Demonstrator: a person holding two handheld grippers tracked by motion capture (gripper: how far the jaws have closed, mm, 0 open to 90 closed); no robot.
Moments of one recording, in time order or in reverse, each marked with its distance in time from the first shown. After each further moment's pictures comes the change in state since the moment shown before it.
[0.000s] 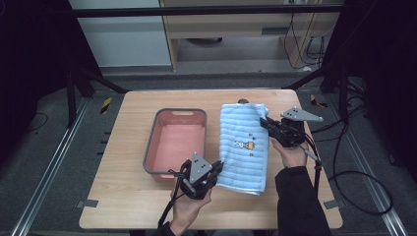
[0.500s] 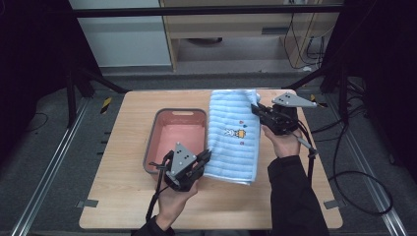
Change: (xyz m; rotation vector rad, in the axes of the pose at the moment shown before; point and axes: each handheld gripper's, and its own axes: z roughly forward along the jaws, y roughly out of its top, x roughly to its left) left arm 0.025 0.024 -0.032 -0.069 0.039 0.003; right arm 0.024 0.047 0.004 -0.051 0.016 -0.046
